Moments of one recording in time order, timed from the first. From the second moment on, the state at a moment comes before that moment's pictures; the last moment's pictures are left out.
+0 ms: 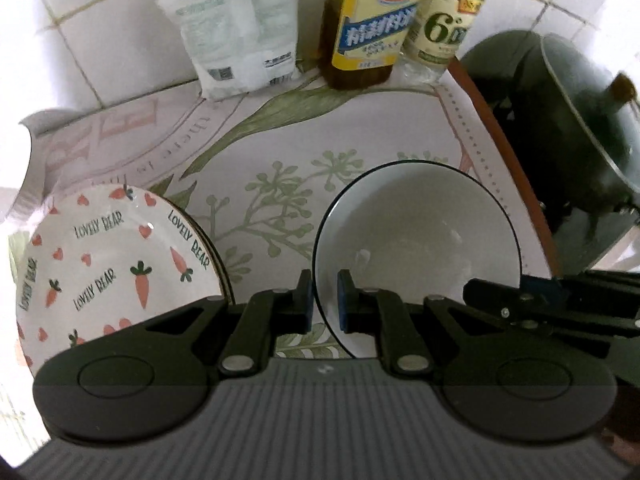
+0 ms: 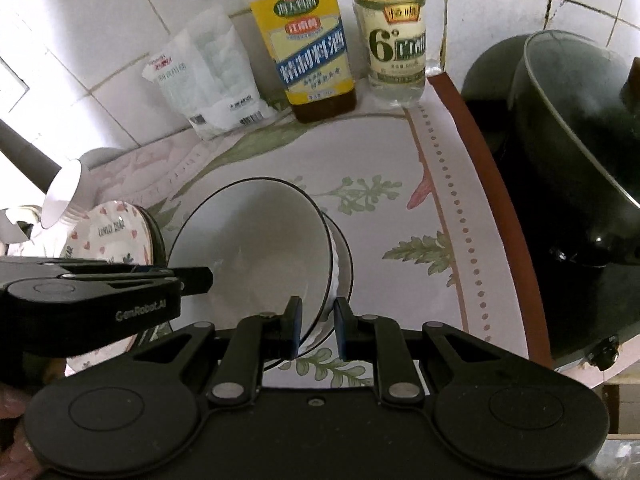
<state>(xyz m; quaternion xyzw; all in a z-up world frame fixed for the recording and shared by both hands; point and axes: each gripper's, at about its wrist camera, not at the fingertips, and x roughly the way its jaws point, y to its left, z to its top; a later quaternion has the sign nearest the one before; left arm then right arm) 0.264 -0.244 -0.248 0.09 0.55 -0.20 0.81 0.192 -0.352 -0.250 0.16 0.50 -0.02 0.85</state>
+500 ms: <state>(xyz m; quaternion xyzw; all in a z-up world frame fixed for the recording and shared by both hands) 0.261 -0.254 -0.245 0.12 0.55 -0.19 0.80 0.191 -0.346 -0.240 0.12 0.49 -0.02 0.87</state>
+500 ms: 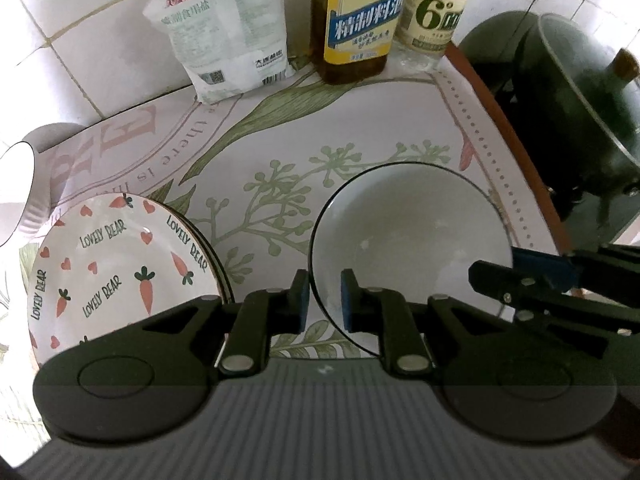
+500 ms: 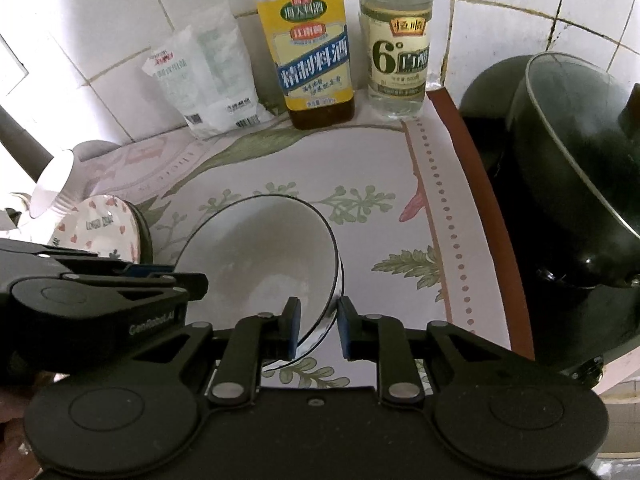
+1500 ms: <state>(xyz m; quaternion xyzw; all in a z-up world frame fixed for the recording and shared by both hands) 0.208 -0.097 -0.128 0.12 0.52 -0.17 0.83 0.133 -0.244 -0.135 0.07 0.39 0.12 0.91</state>
